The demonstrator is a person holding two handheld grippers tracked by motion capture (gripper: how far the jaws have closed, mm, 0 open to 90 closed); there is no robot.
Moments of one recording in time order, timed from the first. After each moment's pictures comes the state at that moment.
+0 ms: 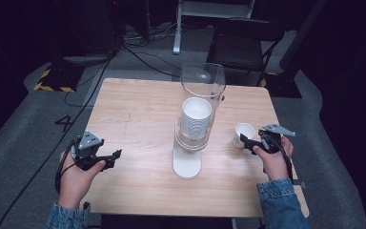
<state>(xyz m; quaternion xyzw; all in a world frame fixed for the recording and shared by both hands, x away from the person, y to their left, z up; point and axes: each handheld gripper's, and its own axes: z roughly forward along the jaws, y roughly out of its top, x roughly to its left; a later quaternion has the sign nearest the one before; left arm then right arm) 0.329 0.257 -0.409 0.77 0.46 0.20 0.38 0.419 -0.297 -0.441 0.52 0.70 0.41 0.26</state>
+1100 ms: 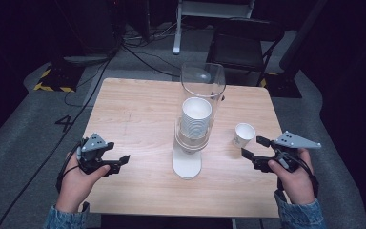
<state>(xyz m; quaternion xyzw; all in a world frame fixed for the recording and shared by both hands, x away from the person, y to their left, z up) 0.319 0.239 -0.399 0.80 0.41 0.15 0.41 0.328 -0.277 -0.356 0.38 0.77 0.48 0.20</state>
